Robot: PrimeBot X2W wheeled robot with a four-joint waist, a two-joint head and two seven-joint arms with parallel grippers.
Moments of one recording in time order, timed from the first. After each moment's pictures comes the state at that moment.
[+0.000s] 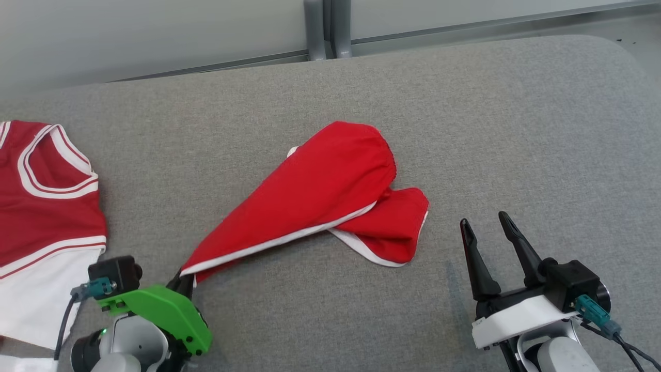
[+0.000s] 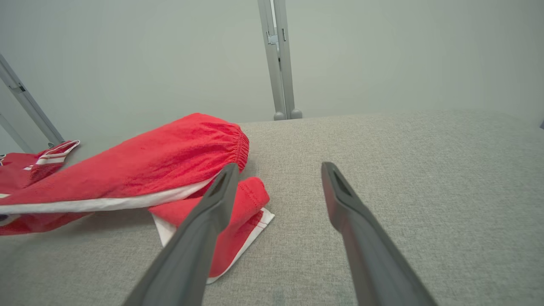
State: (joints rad) left arm -0.11 0.33 -0.33 0.03 -0.75 0.25 0.28; right arm -0.04 -0.05 0.12 0.10 0.18 0.13 -0.26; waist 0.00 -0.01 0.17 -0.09
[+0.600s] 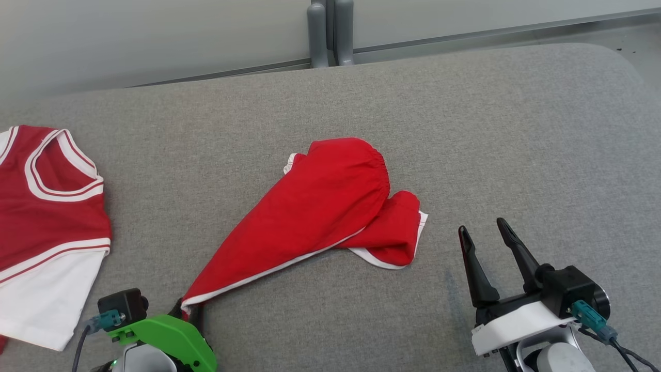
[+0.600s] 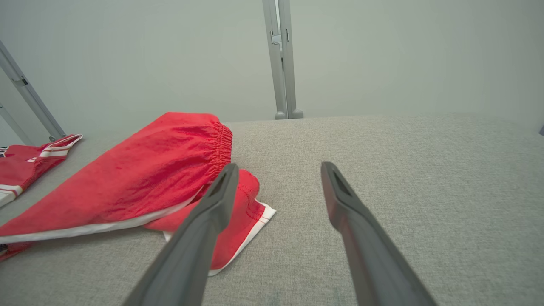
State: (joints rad) left arm -0.05 0.28 -0.33 0.23 -0.78 0.20 0.16; right arm -0.02 -0.05 0.12 0.11 0.15 0.13 -0.26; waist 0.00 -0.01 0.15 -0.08
